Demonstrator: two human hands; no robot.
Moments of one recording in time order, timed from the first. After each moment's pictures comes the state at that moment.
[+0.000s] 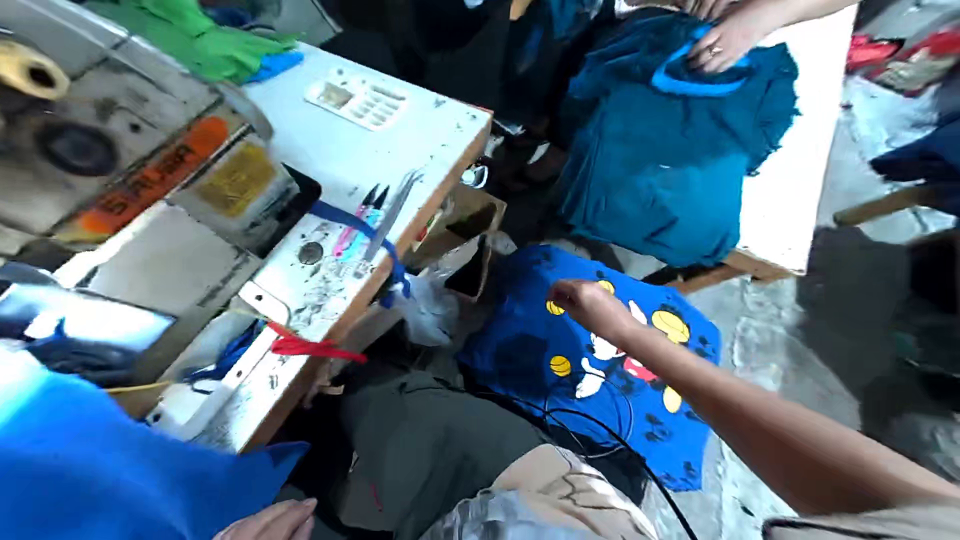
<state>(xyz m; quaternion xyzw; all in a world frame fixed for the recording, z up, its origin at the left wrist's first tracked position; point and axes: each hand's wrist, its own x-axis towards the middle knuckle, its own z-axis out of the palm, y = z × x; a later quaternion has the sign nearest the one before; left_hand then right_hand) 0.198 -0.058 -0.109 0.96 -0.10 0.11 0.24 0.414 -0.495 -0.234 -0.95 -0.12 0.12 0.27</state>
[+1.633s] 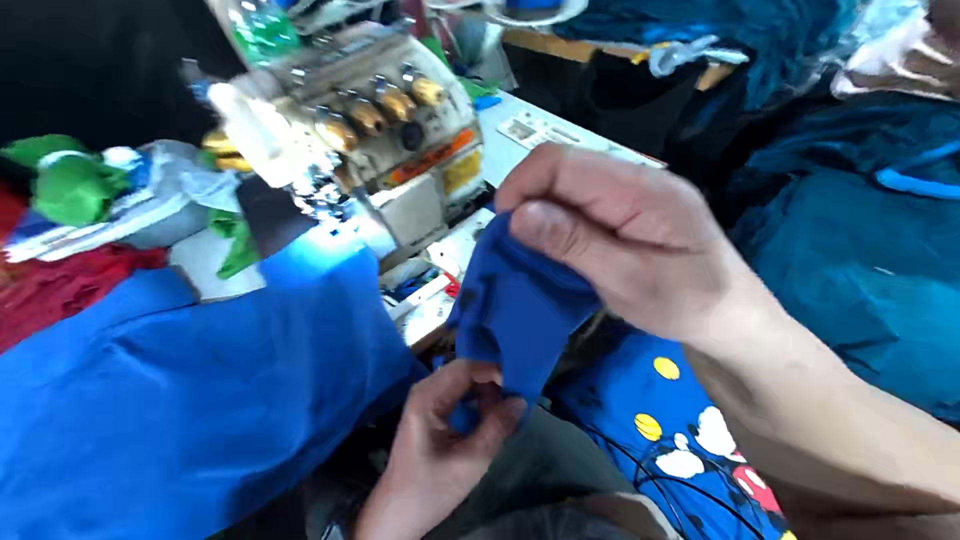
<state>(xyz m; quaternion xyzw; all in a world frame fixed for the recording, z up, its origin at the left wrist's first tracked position) 0.230 -0.120 -0.073 0.76 -0.08 0.17 0.62 0.383 -0.265 0.033 -0.59 -0.60 -0.06 0.54</state>
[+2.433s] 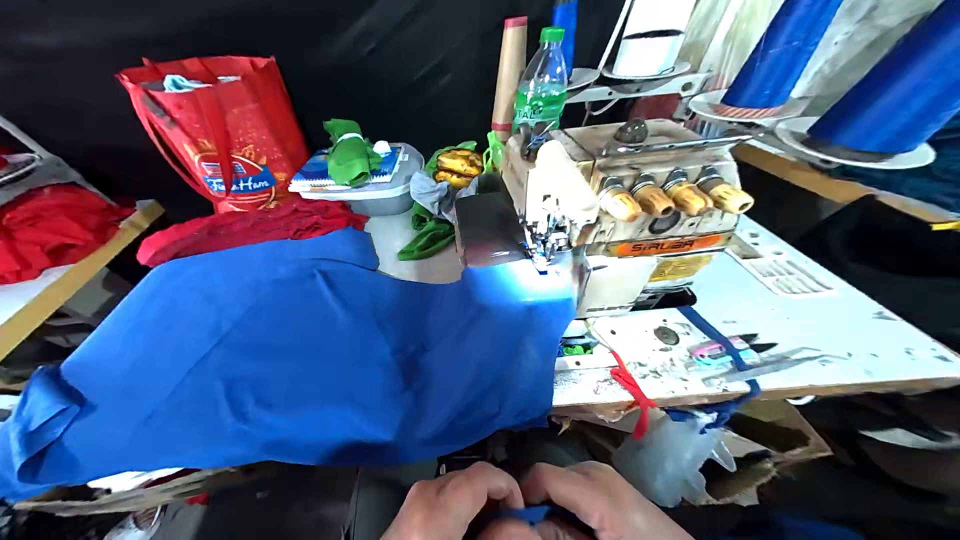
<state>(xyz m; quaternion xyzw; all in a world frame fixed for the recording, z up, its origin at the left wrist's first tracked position) 0.134 -0.061 -0.037 0.85 0.02 0.24 0.48 0.304 -0.189 -0.051 -0.54 -0.67 0.21 0.46</state>
